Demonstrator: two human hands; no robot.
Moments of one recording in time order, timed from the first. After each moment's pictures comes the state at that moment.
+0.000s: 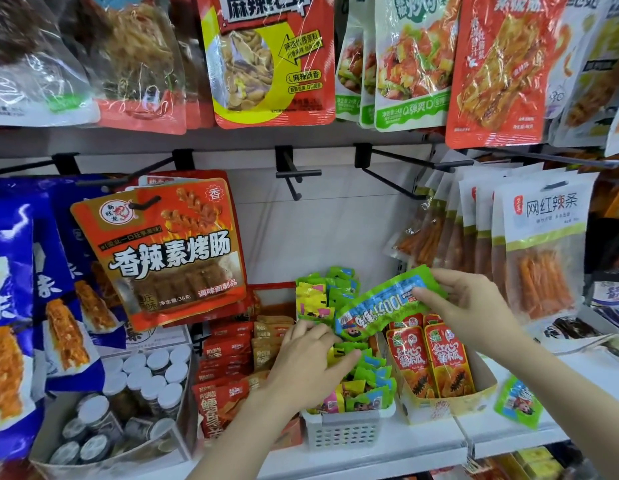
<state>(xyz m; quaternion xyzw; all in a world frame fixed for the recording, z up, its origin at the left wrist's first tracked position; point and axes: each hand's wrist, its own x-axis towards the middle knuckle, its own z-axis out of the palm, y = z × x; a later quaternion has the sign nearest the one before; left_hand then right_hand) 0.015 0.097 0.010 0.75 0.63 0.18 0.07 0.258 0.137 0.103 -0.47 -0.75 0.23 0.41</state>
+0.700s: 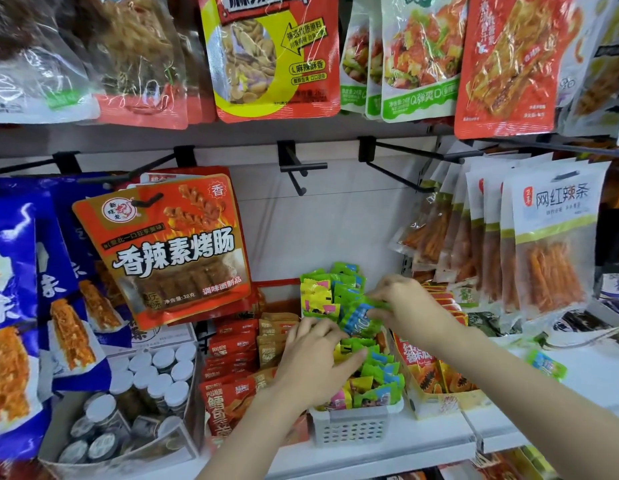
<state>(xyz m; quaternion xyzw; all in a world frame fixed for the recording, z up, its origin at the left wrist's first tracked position) 0.016 0.099 0.008 0.75 0.63 0.18 0.08 0.193 0.159 0.084 -0.46 -0.87 0.05 0.13</state>
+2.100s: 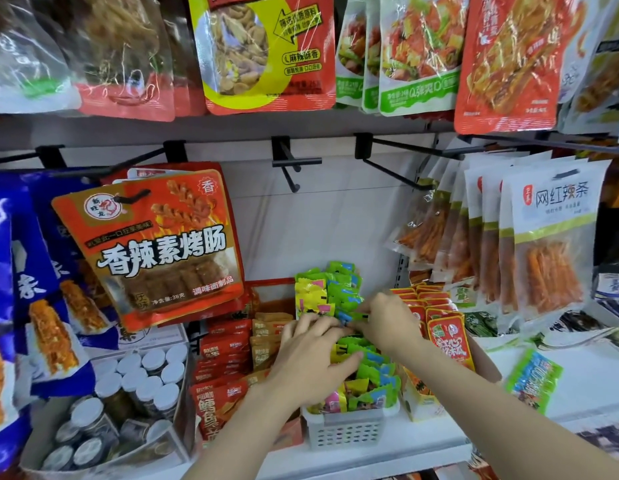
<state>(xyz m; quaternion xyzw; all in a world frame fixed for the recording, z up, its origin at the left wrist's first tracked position) 0.015 0.107 0.005 0.77 0.61 0.18 0.06 0.168 0.181 0.034 -0.59 -0.79 0.07 0.16</state>
